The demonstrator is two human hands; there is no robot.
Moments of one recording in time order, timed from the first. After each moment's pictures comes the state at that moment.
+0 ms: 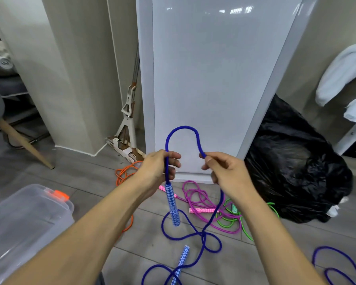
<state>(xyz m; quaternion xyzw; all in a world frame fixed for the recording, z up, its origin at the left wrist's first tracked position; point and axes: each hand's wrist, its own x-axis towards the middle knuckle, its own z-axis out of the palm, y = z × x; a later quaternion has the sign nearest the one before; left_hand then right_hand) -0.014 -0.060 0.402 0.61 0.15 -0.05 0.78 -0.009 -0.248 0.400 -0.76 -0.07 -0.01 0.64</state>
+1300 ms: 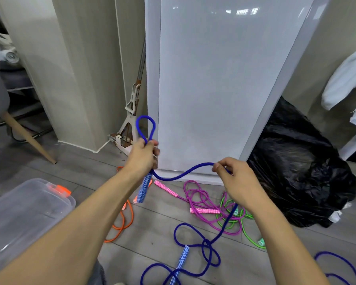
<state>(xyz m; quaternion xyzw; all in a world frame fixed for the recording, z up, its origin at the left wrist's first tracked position) 0.008 -0.020 0.386 0.65 0.19 0.09 0.73 -0.005 -0.267 0.396 -0.92 -0.07 -0.03 0.38</state>
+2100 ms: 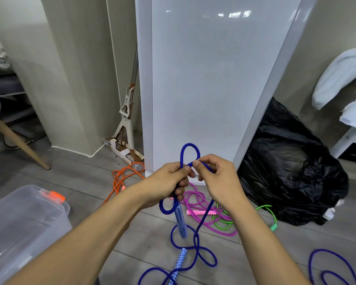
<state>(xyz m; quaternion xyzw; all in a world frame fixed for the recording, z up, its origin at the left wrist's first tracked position) -0.032 -0.077 0.397 0.70 -0.02 -0.16 0.69 -0.018 -0.235 0.402 -0.83 -0.09 -0.04 0.56</state>
